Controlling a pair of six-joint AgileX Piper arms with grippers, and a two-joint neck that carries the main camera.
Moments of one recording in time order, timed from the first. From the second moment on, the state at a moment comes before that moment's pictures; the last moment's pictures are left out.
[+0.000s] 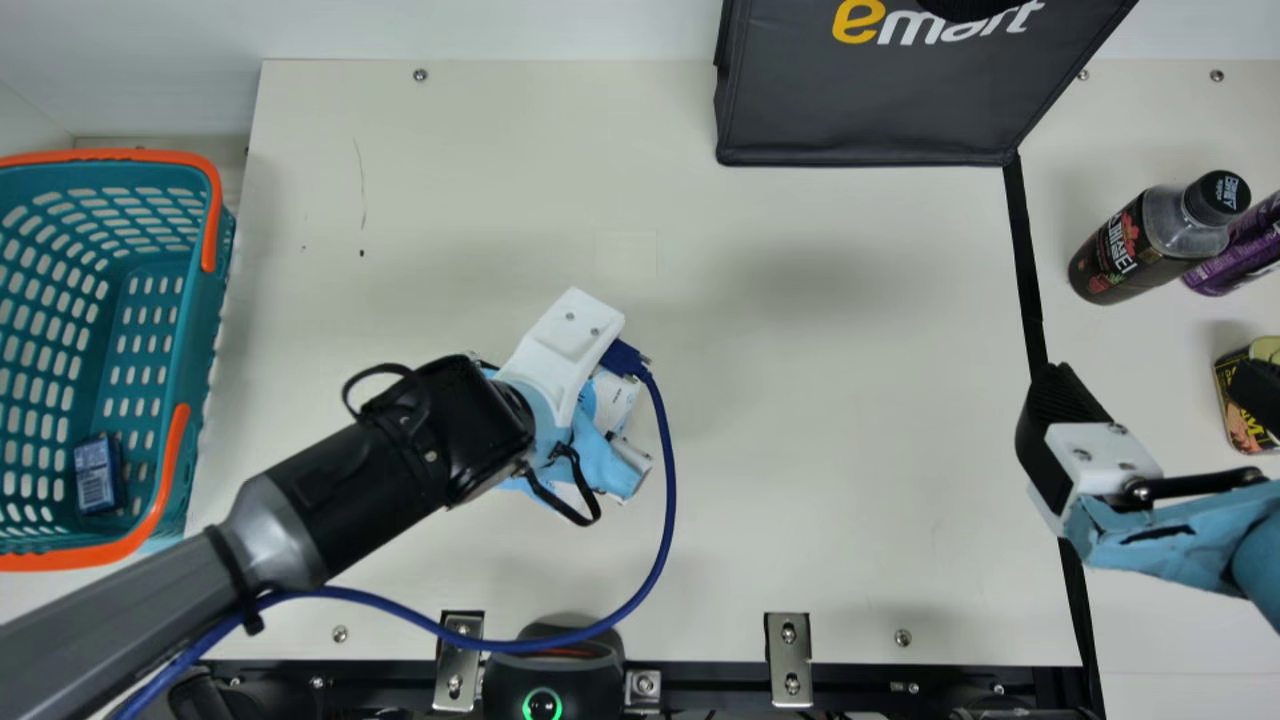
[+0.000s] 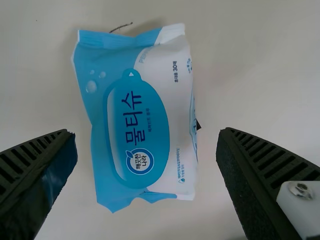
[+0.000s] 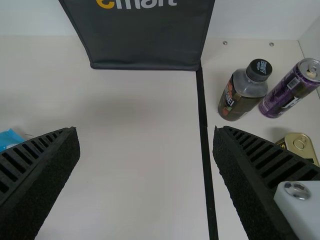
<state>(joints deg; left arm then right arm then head) -51.5 92.8 -62.6 5.8 51.7 -22.6 0.7 42.6 -69.8 -0.8 69.4 0.0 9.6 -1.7</state>
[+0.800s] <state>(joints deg) -50.2 101.0 -63.4 5.8 48.1 -23.8 0.7 42.6 -69.8 -0.8 69.4 0.0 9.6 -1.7</state>
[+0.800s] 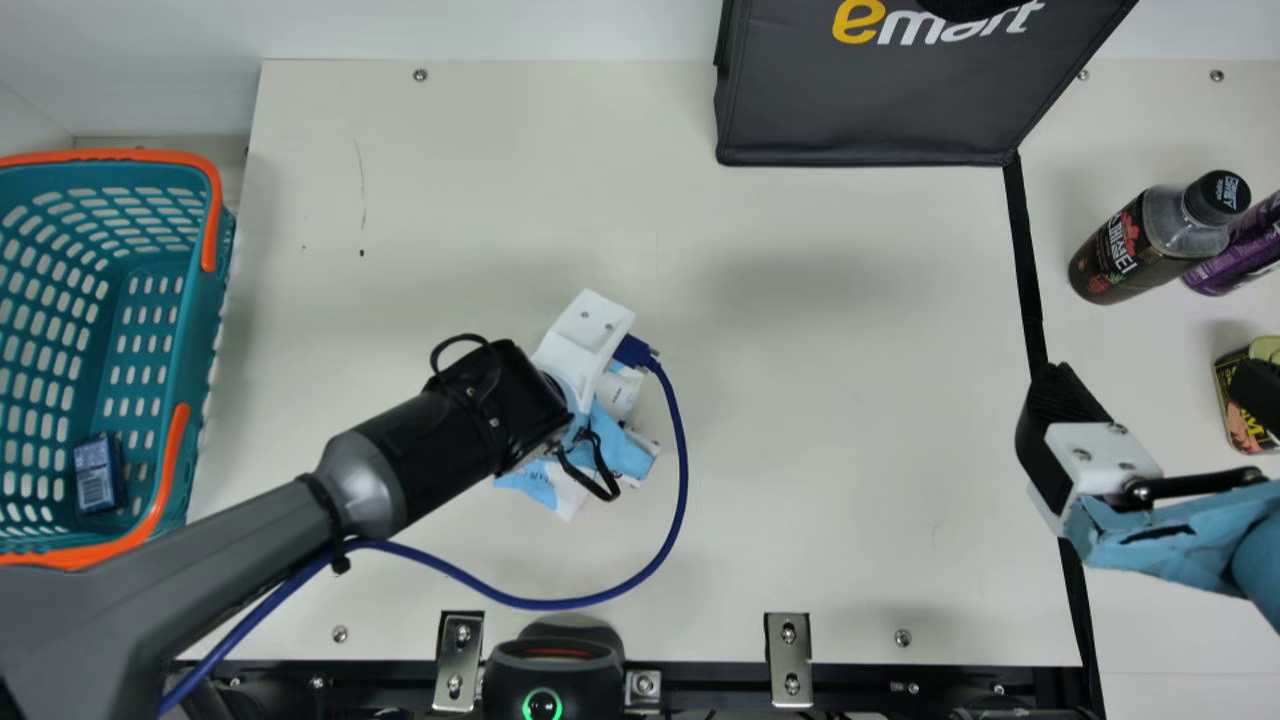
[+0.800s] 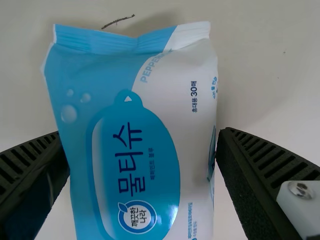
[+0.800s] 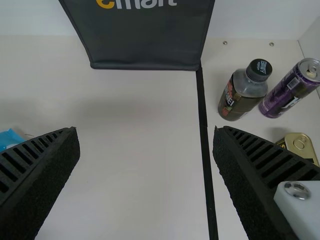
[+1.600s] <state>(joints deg) -51.2 100.2 -62.1 8.1 45.4 -21.2 0.7 42.6 -69.8 -0.8 69.4 0.0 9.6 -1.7</state>
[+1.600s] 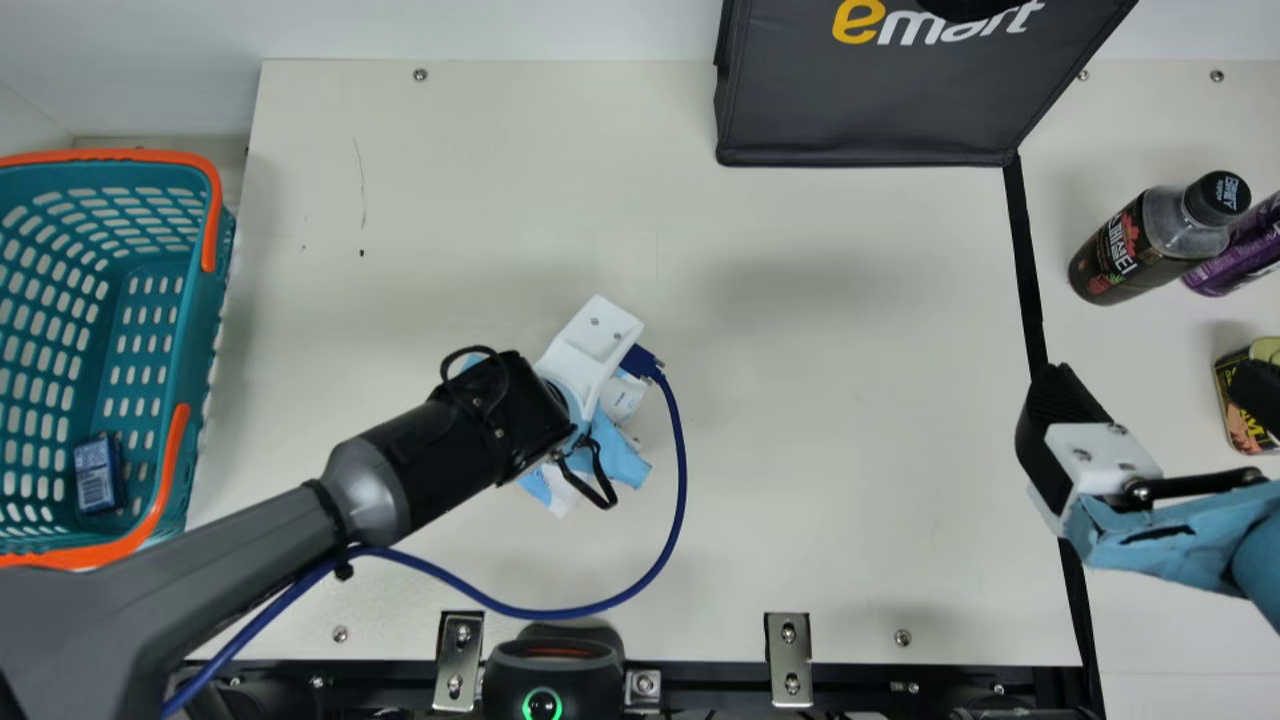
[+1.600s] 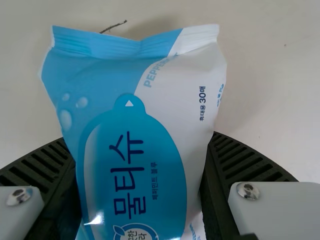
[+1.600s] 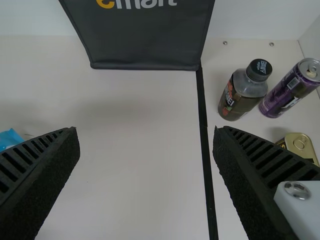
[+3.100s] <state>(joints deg) -45.5 94.5 -54.7 -21.2 27.4 24.7 0.7 42.6 -69.8 -0.8 69.4 0.0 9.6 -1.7</state>
